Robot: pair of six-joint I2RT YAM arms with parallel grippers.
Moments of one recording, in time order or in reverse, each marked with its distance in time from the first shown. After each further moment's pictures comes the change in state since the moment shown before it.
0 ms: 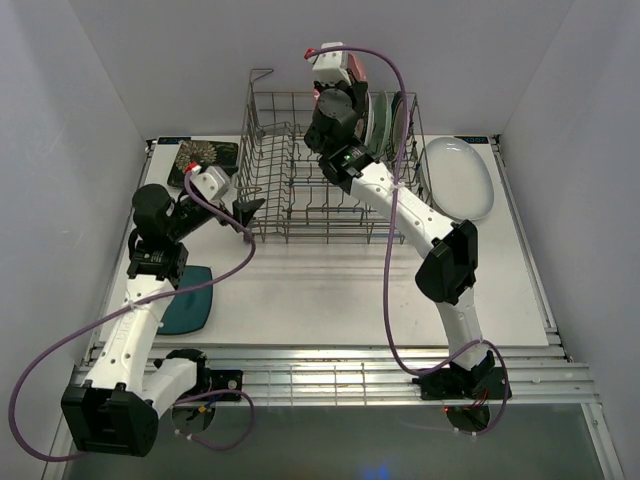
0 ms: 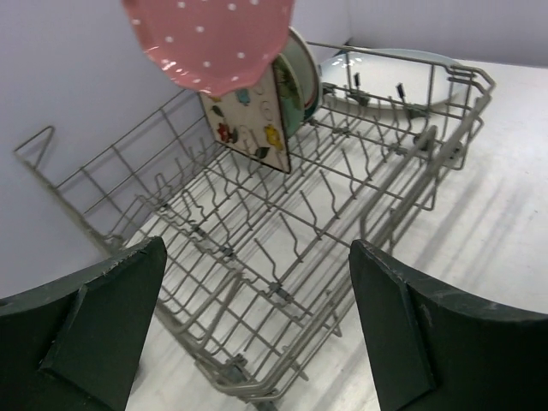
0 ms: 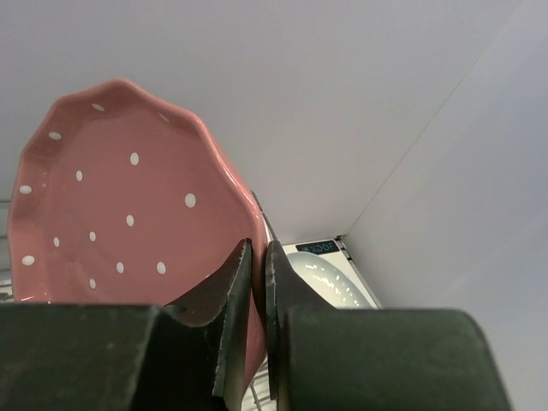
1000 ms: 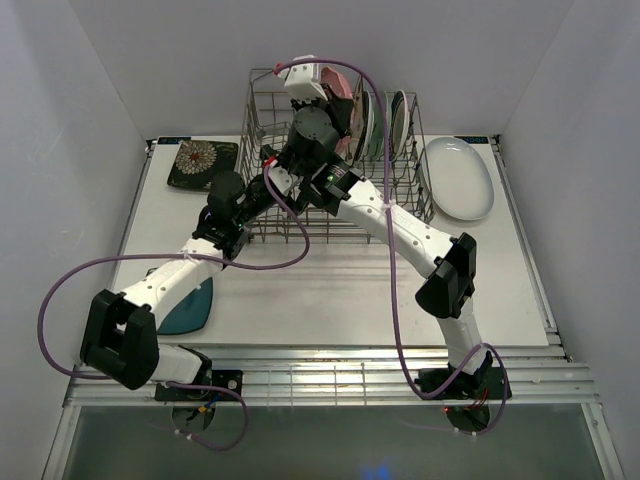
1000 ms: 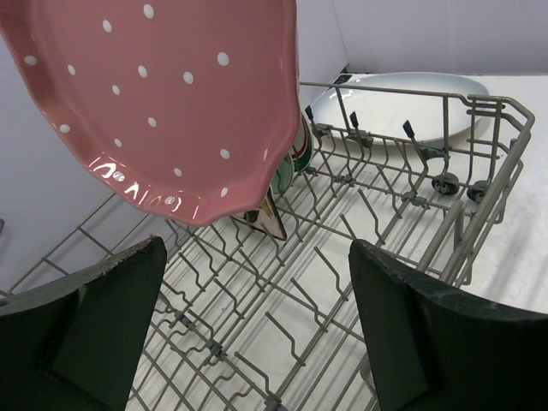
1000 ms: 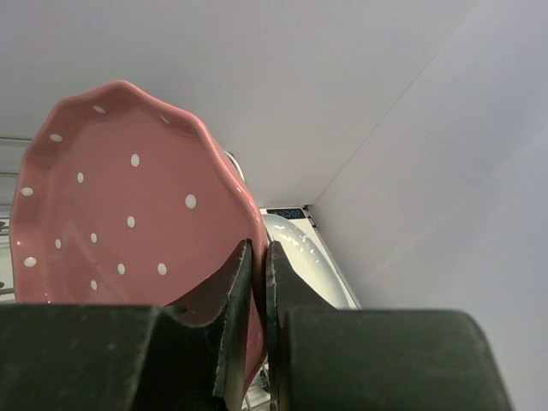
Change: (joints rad) left arm -0.396 0.374 0.051 0.362 -0.319 0.117; right arm 0.186 -0.072 0.000 -0.034 0.204 -0.171
